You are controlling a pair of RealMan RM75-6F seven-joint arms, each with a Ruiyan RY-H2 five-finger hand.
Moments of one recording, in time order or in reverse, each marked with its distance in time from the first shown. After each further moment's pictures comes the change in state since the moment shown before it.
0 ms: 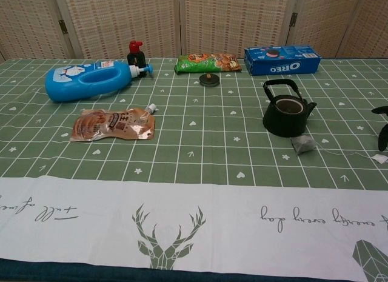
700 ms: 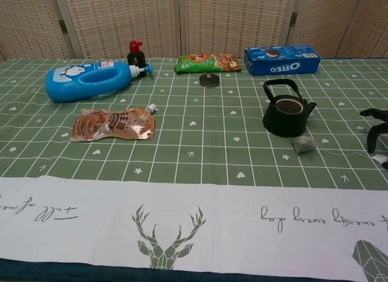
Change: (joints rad) left arm 0.003 0.005 -0.002 -0.001 0.000 0.007 -0.016; right arm 0.042 -0.022 0.002 0.008 0.039 -0.057 -0.045
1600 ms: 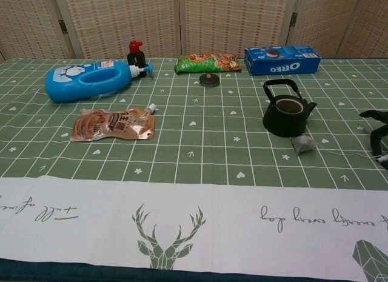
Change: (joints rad) left arm 0.001 0.001 0.005 0.006 0.013 0.005 -0.009; right arm 0.008 -0.015 -0.005 0.023 0.020 -0.003 -0.018
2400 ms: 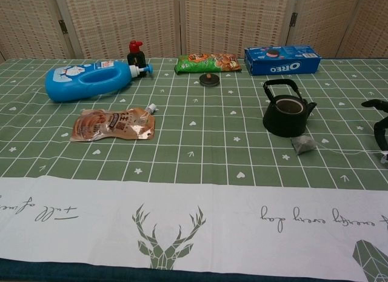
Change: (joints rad) left arm -0.002 -0.003 0.004 0.011 0.013 0.006 -0.009; right arm -0.006 0.042 0.009 -0.061 -0.021 0.065 0.023
